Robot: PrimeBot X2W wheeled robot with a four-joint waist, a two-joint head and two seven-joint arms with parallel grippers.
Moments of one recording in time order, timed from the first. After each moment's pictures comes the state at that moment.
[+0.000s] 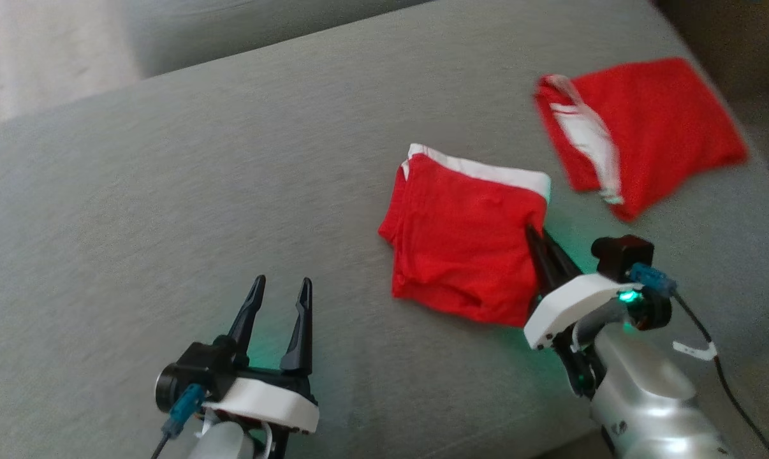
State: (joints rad) left arm -0.13 0.04 -0.33 0.37 -0.34 -0.07 -0.26; right arm -0.49 -0.06 0.34 0.91 0.41 0.12 -0.25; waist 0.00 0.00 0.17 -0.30
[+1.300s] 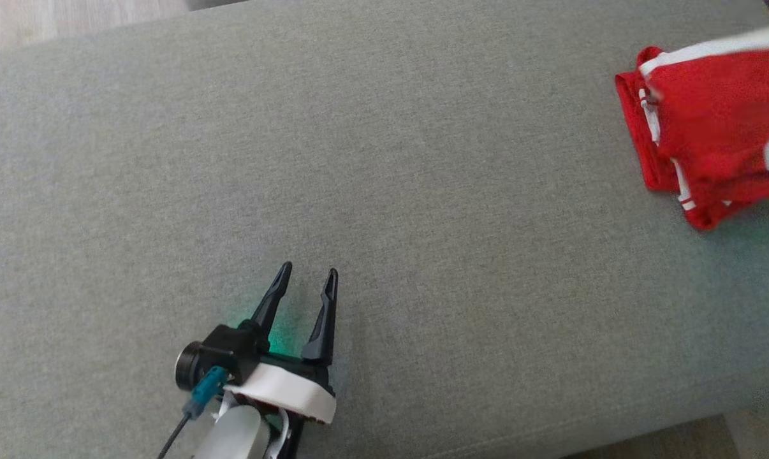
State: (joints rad) left arm -0.20 0.05 -0.41 0.41 -0.35 -0.08 -0.26; right arm -0.95 -0.40 0.00 1.16 -0.02 0.12 -0.22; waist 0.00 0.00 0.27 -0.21
